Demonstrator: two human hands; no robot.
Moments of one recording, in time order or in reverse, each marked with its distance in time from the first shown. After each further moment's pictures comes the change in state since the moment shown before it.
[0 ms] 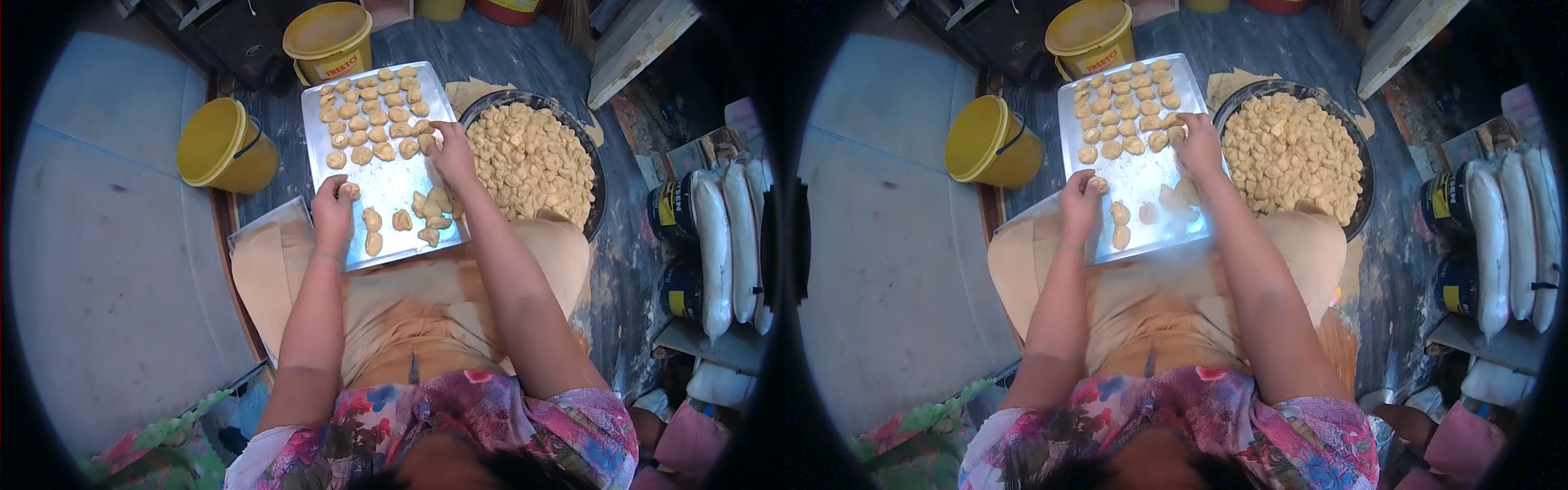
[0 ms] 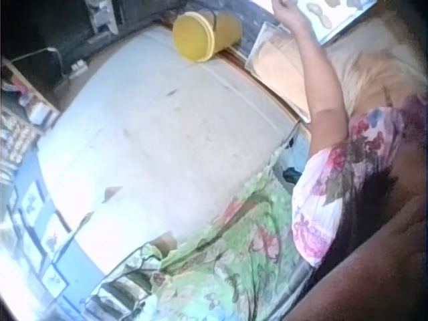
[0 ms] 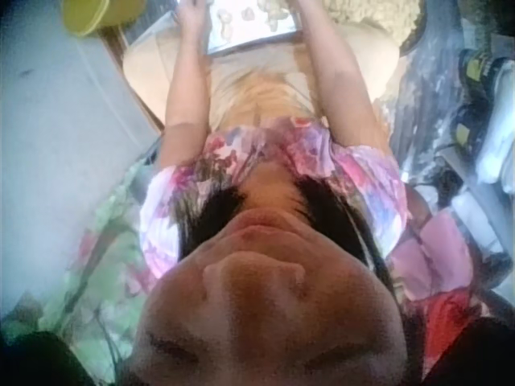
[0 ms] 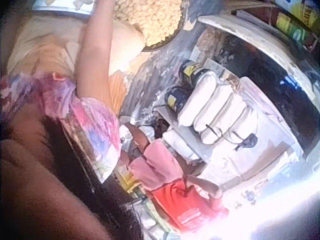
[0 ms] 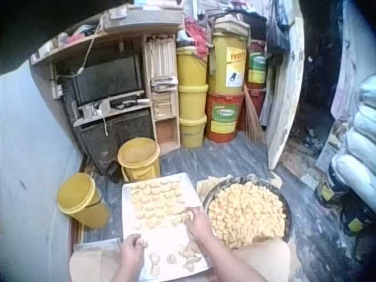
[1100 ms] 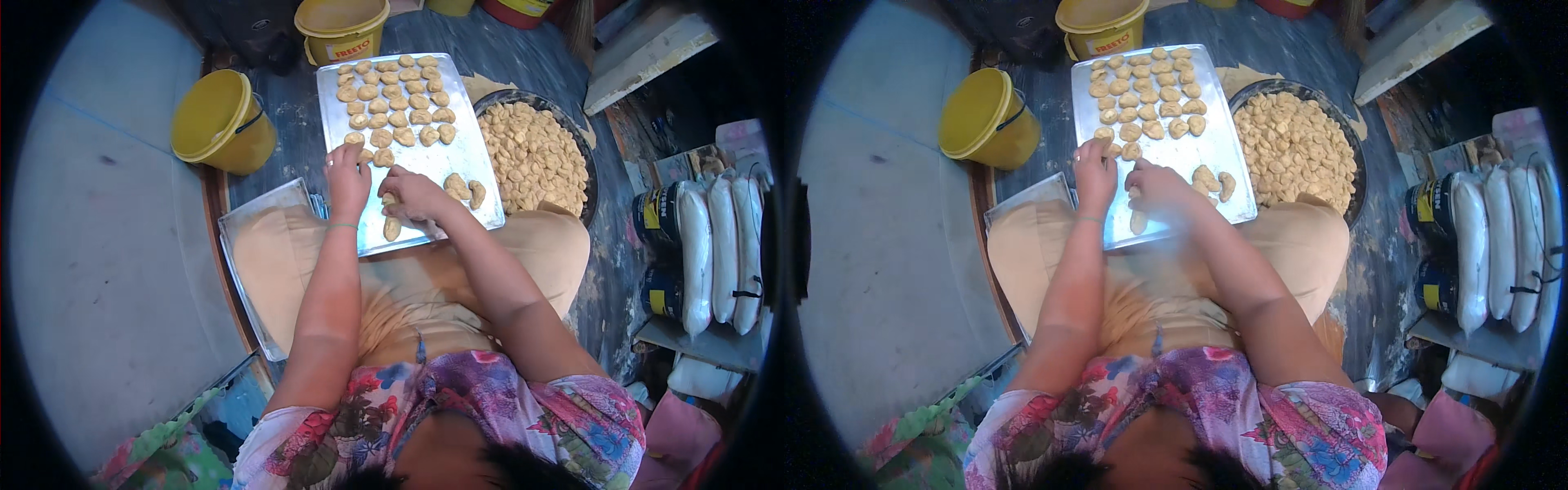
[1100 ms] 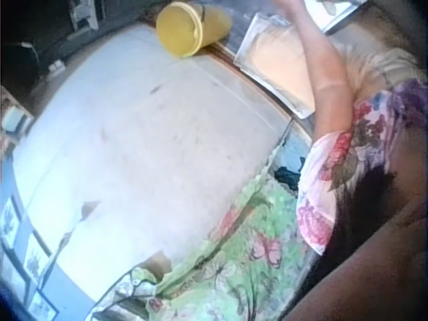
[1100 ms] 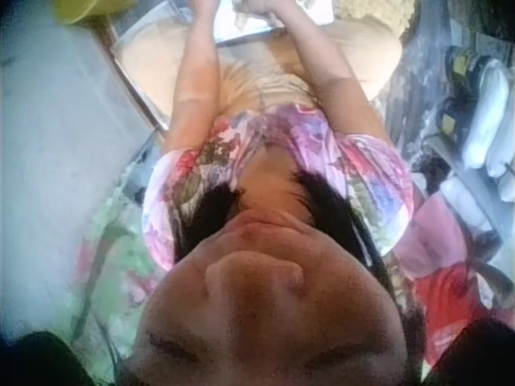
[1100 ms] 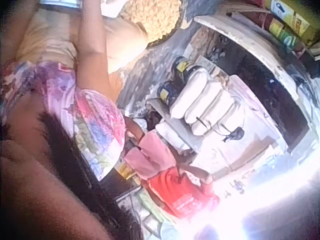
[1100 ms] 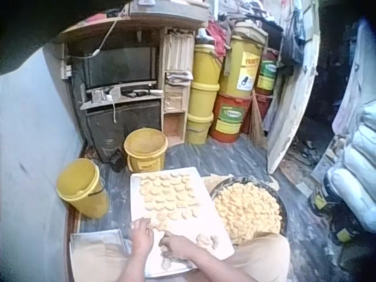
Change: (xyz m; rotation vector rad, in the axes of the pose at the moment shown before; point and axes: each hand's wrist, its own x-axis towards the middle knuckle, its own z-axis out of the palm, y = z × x) left_hand 0.020 -0.035 -0.002 0.358 0.172 0.382; right_hand -0.076 -0.076 0.045 -0.028 -0.758 -0.254
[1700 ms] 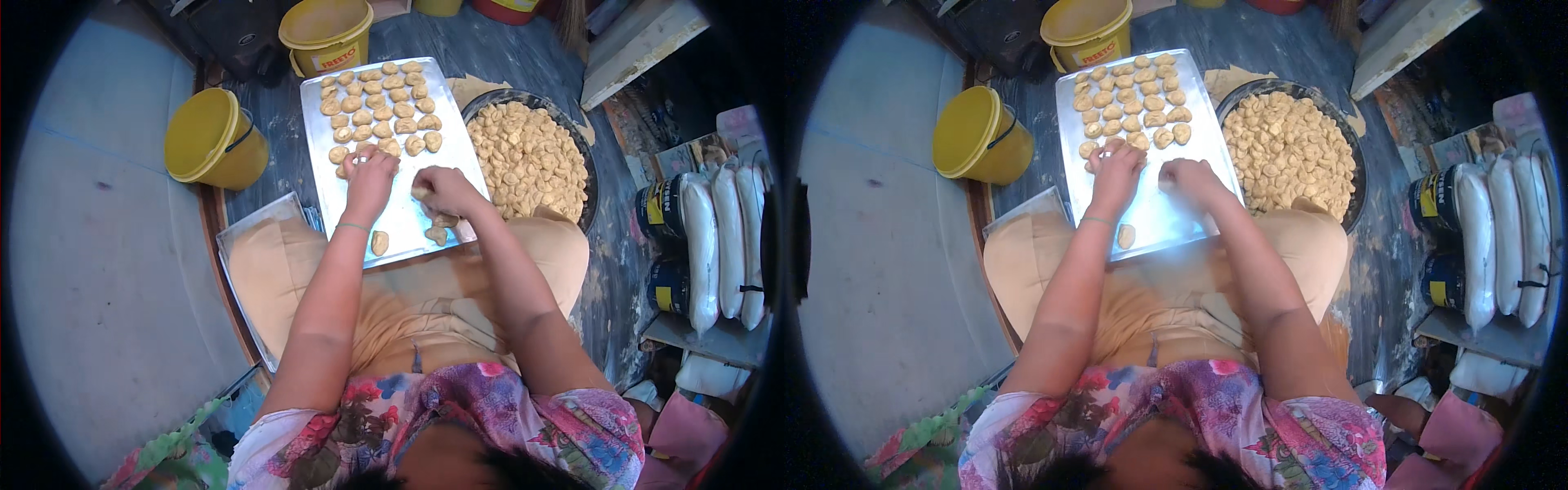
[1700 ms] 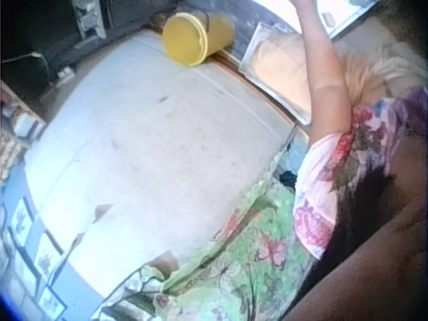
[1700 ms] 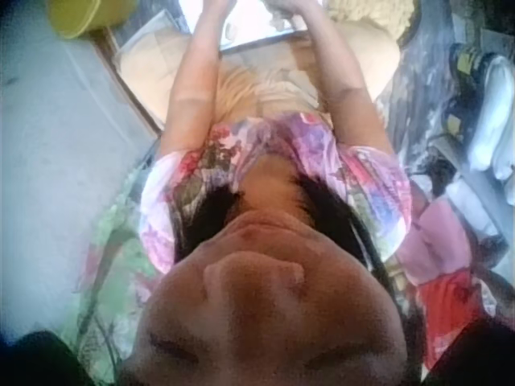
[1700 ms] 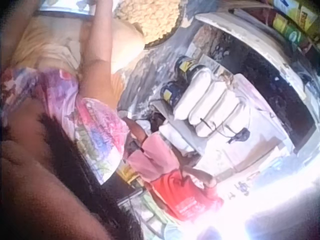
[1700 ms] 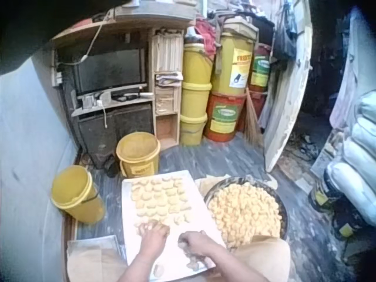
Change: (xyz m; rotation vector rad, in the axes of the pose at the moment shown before) left_hand 0.020 0.048 0.026 0.181 -0.403 0.303; right_hand -0.023 0.036 -0.064 -0.116 -0.015 0.246
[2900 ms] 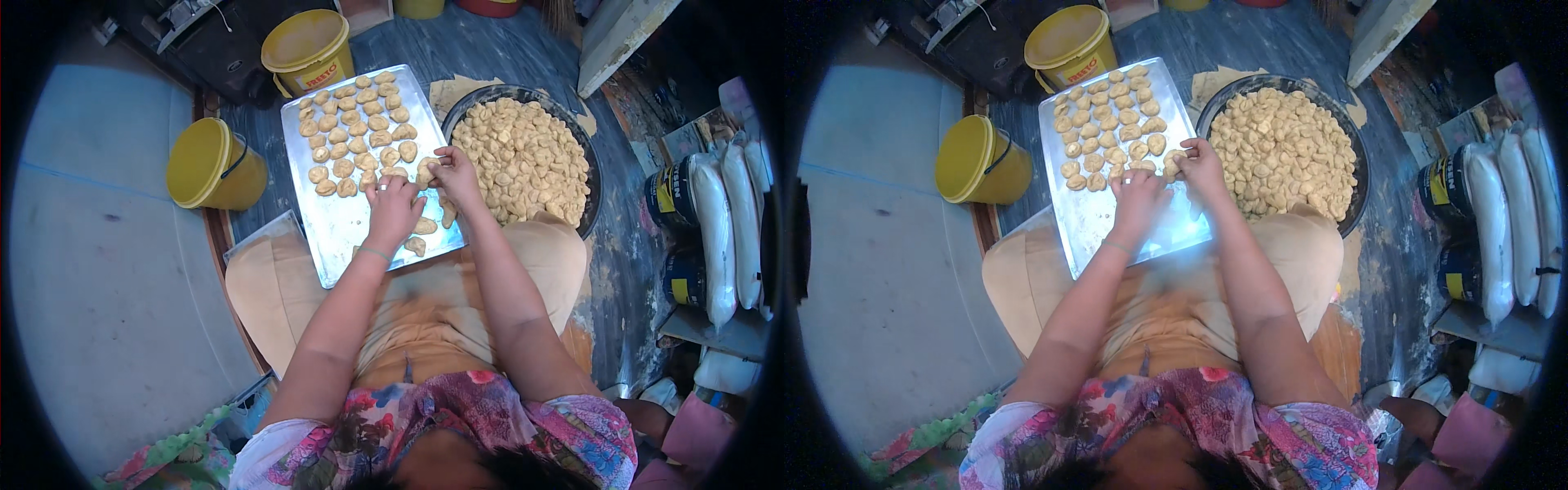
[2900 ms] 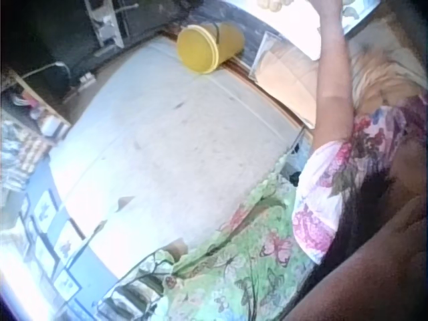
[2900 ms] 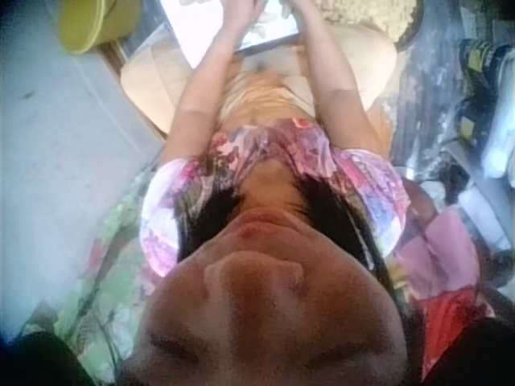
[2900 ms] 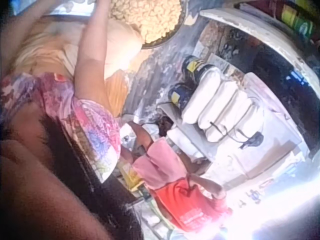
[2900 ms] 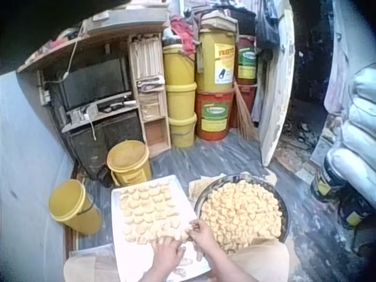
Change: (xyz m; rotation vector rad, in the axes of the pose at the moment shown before) left_hand -0.004 0.077 0.037 -0.036 -0.009 0.050; right_hand 0.011 0.075 0.012 1.255 0.548 0.235
